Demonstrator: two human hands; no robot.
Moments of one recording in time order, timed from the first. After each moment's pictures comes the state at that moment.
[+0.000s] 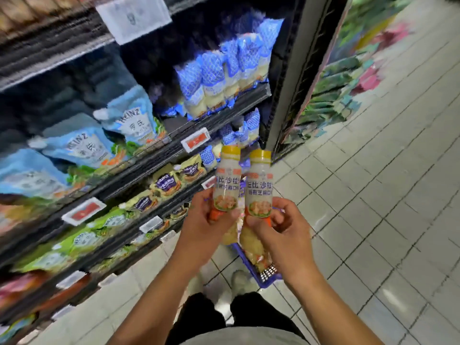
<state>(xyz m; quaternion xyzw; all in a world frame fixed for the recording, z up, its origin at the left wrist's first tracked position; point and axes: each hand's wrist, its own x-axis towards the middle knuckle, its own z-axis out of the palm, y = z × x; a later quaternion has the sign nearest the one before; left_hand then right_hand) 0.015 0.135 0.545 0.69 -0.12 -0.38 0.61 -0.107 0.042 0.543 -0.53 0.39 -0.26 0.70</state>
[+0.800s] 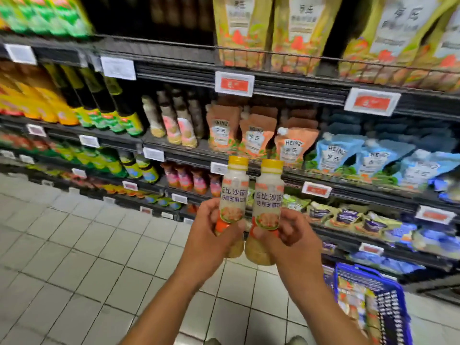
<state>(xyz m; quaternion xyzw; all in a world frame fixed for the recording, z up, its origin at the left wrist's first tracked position) -0.013 0.561 0.604 0.68 0.10 -0.01 0.73 -0.012 0.401 0.604 -0.68 0.03 -0.01 0.73</state>
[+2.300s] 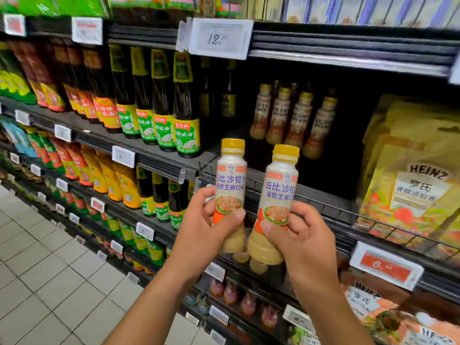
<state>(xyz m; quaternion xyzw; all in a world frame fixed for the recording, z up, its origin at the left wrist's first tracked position) 0.220 0.824 0.727 0.64 0.03 0.18 0.75 0.245 0.656 0.736 -0.64 -0.13 0.00 0.76</state>
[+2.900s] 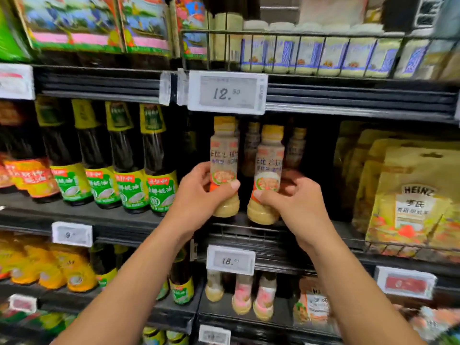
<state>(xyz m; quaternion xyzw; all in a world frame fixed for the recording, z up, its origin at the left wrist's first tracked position) 0.363 0.910 0.798 0.70 -0.13 0.11 0.69 0.352 0.717 0.799 -0.72 -0.07 -0.14 0.67</state>
